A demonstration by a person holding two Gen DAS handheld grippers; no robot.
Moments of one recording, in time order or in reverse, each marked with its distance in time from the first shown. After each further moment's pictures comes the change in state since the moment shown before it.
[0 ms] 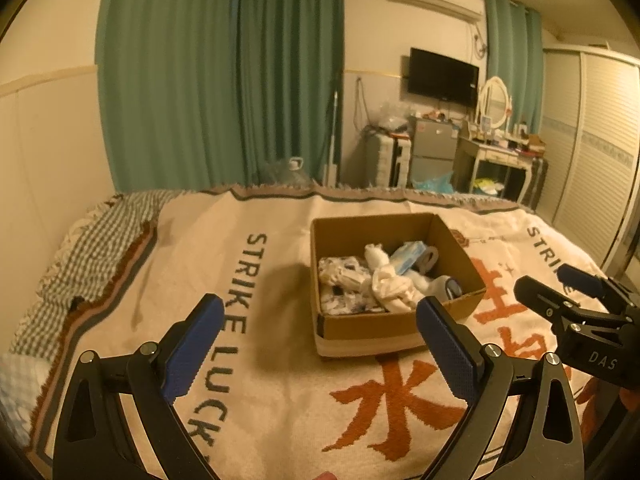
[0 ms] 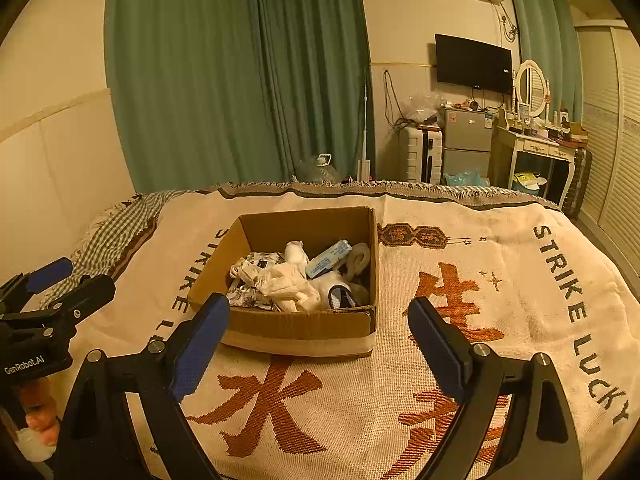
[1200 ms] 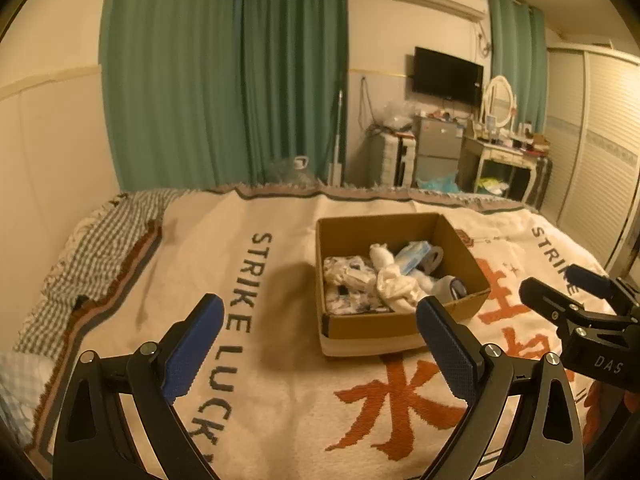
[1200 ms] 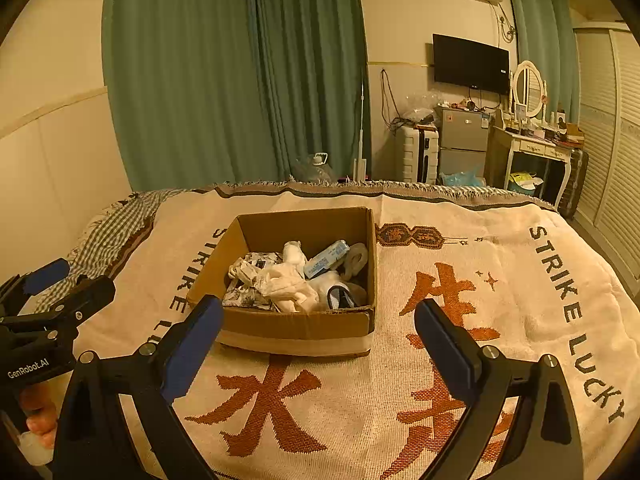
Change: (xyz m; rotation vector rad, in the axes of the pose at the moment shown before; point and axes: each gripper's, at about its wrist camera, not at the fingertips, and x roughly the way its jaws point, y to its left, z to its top) left arm -0.002 0.000 0.000 -0.002 0.000 0.022; right arm 0.000 0.005 0.002 0.000 0.007 -0.018
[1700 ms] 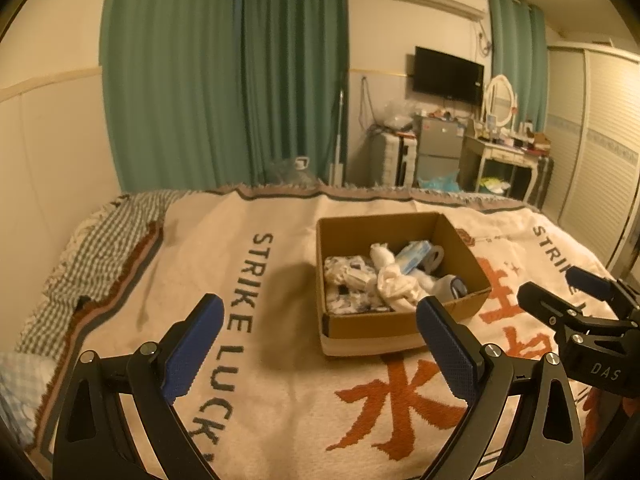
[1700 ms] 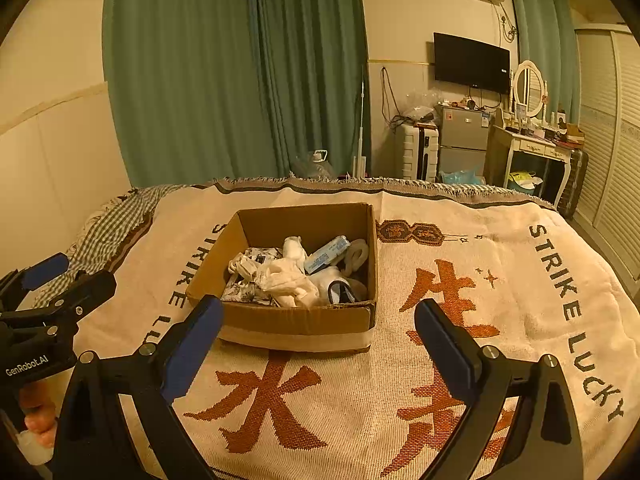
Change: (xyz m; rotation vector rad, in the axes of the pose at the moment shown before) left arm 0.001 -0.001 0.000 0.007 -0.004 0.007; right arm -0.002 0.002 -0.003 -0.007 0.006 -0.003
